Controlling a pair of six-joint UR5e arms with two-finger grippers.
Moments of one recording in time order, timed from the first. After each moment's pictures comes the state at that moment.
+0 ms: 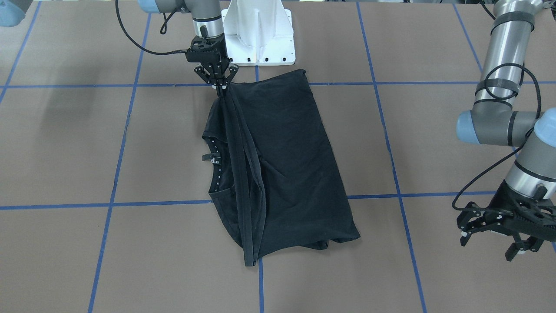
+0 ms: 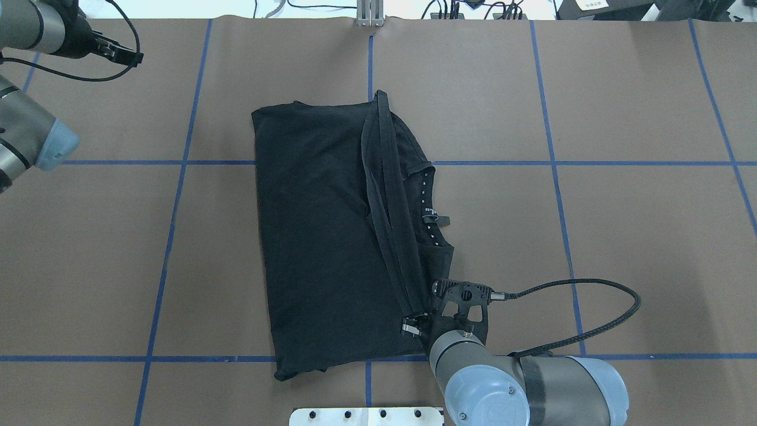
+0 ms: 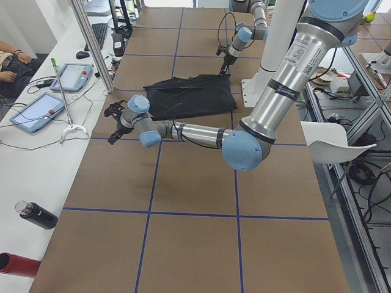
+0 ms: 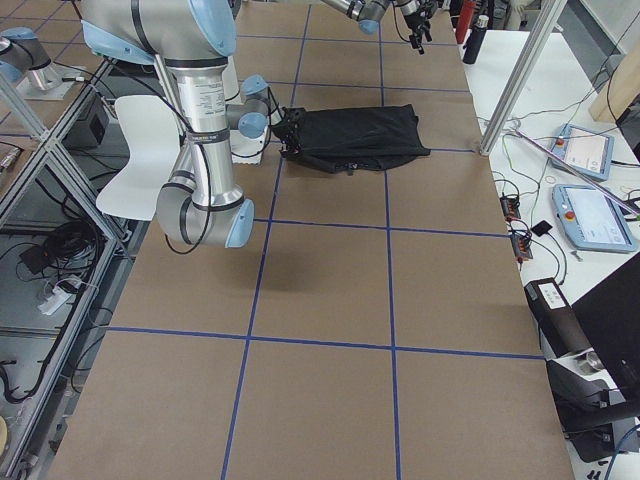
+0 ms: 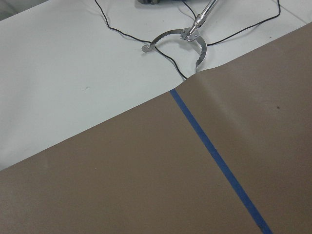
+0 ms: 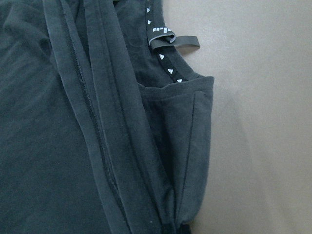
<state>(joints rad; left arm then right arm) -1.11 -2.07 -1.14 -2.49 -1.92 -0.43 0.06 -1.22 1.99 -1.50 1.19 1.68</state>
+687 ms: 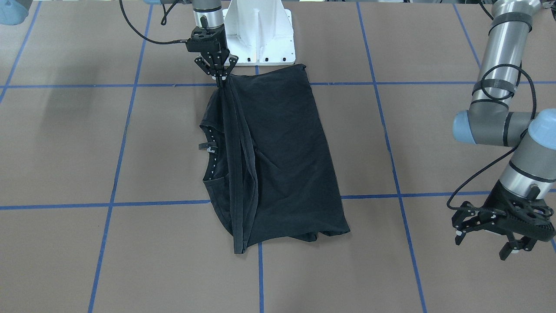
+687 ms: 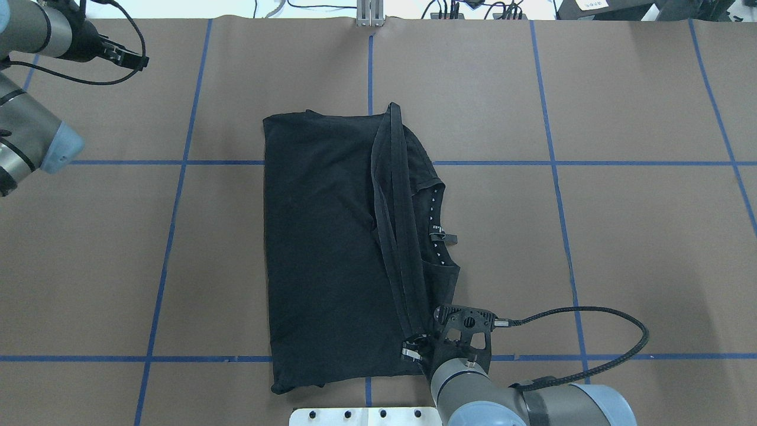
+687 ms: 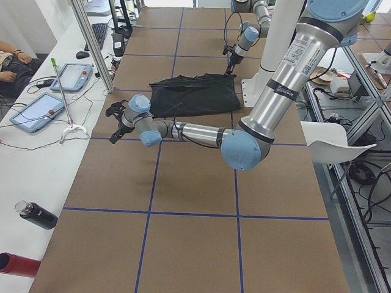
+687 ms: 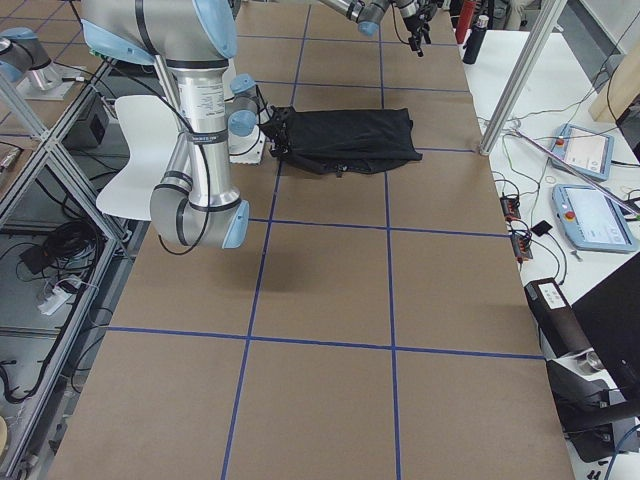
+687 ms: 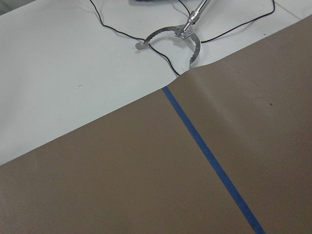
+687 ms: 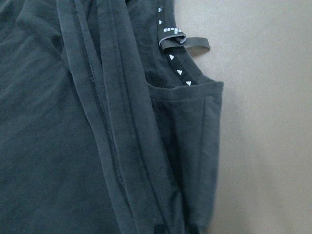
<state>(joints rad) -1.10 -2.08 -1.14 -2.49 -1.92 -0.43 0.01 -1.22 2.04 -1.55 1.16 1.72</state>
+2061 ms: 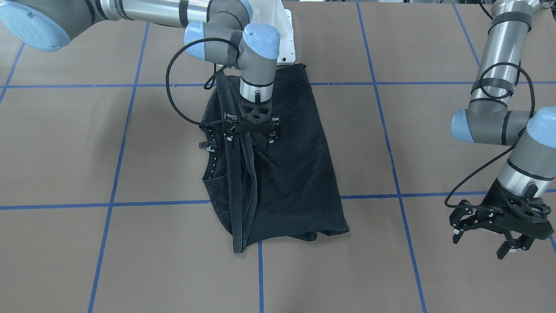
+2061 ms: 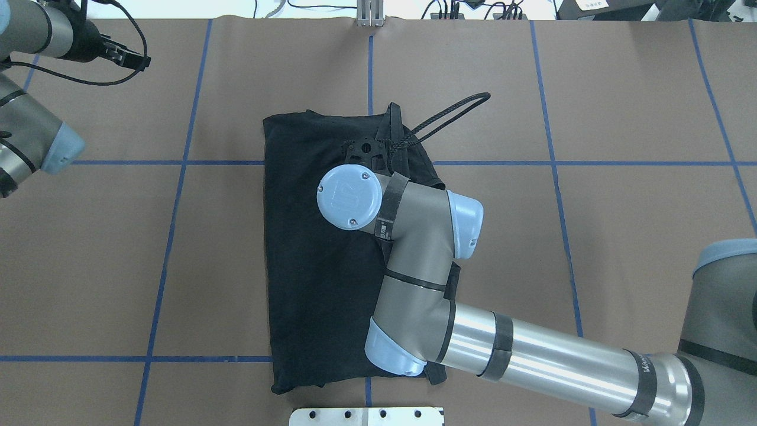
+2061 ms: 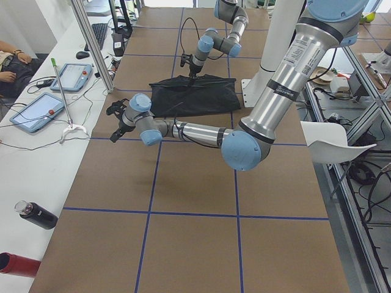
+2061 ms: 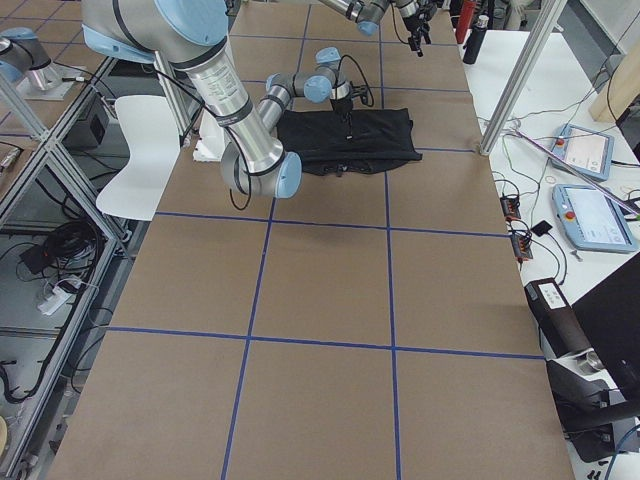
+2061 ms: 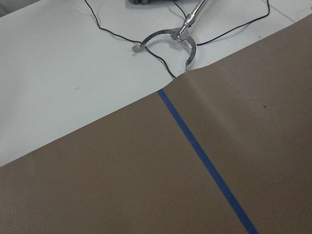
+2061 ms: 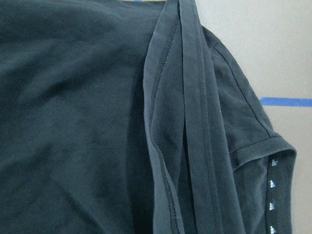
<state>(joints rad) -1.10 -2.07 -1.16 -2.49 -1.92 -0.43 0.42 -0.70 1.45 -1.65 1.50 1.26</state>
